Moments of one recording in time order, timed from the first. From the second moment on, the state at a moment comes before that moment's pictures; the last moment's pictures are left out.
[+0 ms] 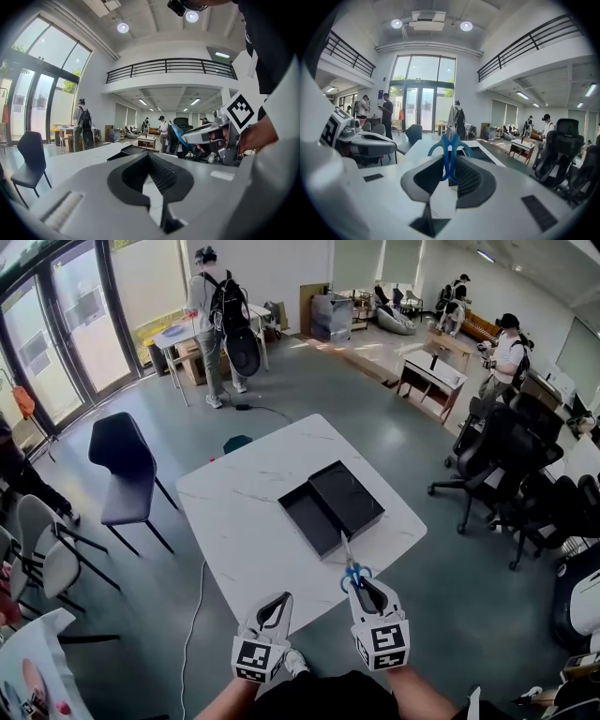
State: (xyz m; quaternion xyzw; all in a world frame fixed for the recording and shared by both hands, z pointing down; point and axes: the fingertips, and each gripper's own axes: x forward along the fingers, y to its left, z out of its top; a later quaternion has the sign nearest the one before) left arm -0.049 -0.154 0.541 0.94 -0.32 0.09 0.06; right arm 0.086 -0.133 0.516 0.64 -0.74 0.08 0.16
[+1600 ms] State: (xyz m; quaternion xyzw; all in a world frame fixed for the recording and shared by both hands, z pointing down) left arm -0.068 -0.270 0.573 0.86 -0.48 0.11 0.10; right arm 0.101 -0.324 0.624 0.54 -0.79 0.14 0.27
